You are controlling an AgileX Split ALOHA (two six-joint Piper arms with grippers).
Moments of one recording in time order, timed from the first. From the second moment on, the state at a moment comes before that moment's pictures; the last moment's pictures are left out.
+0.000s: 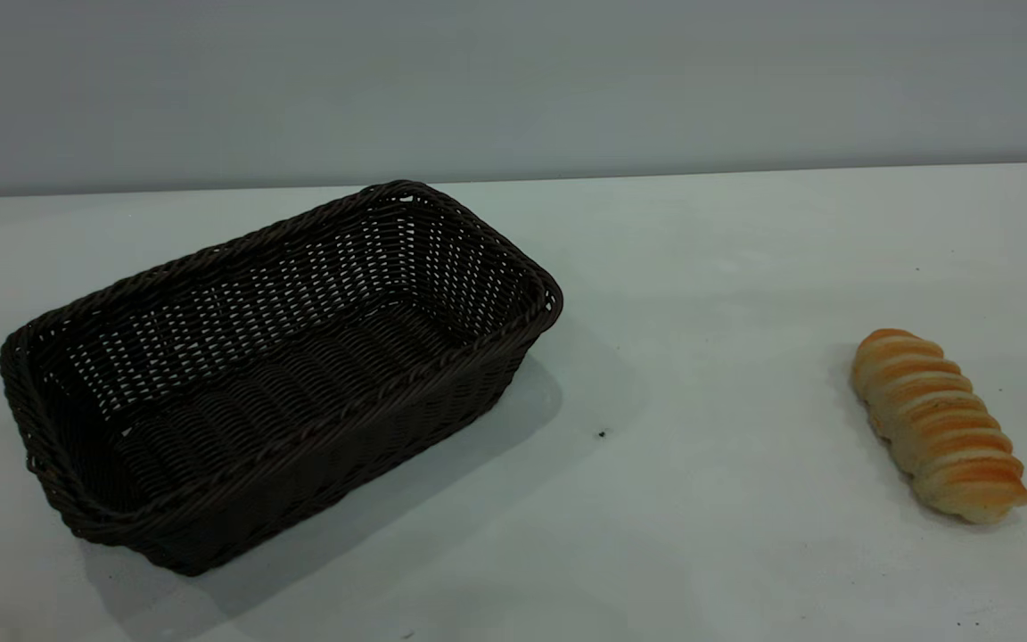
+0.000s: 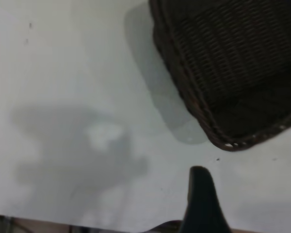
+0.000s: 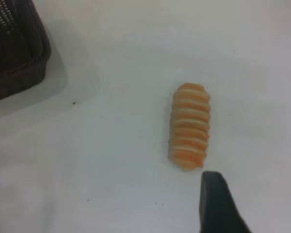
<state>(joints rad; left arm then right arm) 0.01 0.98 -0.64 -0.15 0.72 -0.26 -0.04 0.62 -0.67 0.28 0.84 -0.30</state>
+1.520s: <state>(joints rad) -0.07 2.04 -0.87 -0.17 0.23 -0.43 -0.04 0.62 -0.67 0.29 0.85 -0.30</state>
